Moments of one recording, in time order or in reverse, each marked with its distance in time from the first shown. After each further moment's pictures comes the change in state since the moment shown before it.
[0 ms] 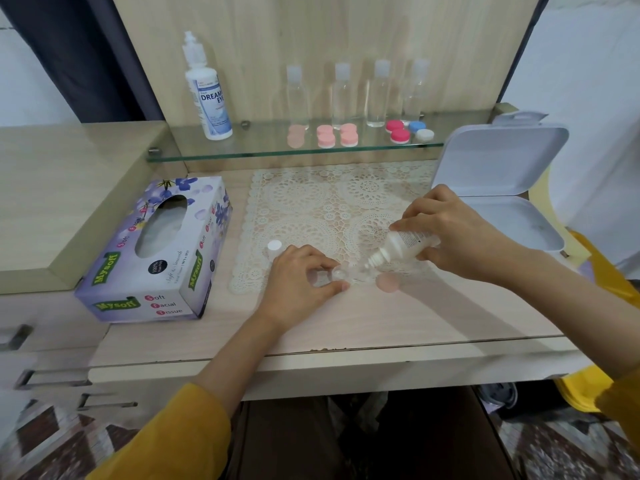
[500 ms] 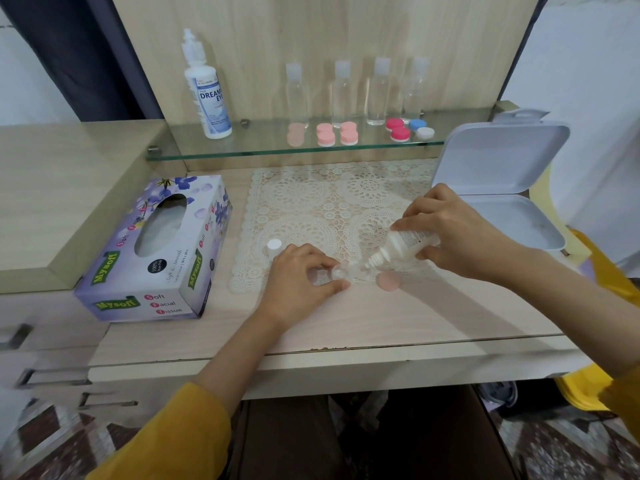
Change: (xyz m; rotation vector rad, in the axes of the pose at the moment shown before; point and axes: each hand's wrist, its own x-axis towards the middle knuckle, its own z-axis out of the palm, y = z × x) left_hand -0.001 0.001 0.000 -0.021 0.000 -0.006; right_hand 0.000 0.001 0.002 -0.026 0.009 -0.019
